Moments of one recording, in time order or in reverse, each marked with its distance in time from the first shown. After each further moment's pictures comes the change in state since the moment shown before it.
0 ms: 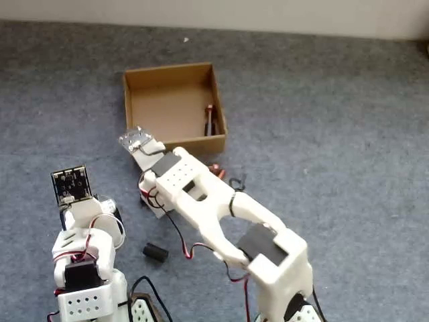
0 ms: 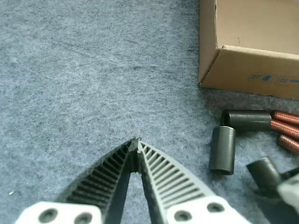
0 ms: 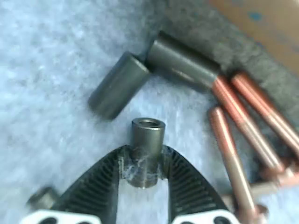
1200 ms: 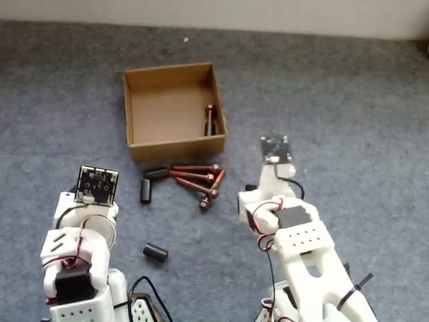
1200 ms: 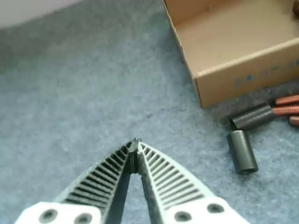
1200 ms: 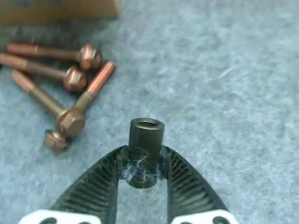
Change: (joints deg) left arm 0.0 0.0 -12.3 3.0 -27.9; right arm 31.2 -60.8 63.5 -23.6 -6.7
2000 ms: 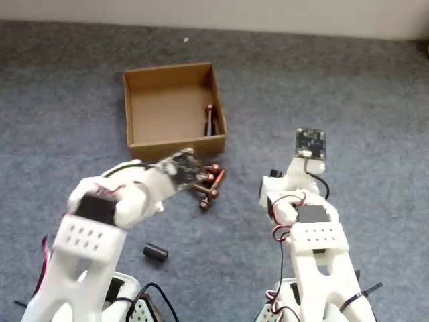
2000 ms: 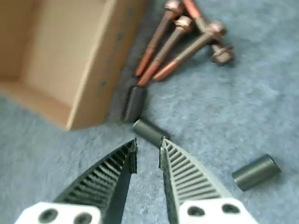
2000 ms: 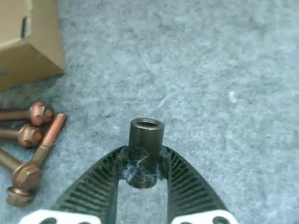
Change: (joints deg) left arm 26.5 53.7 -33.2 9.1 -26.2; right arm 12.0 0.0 0.1 -5.7 -0.5
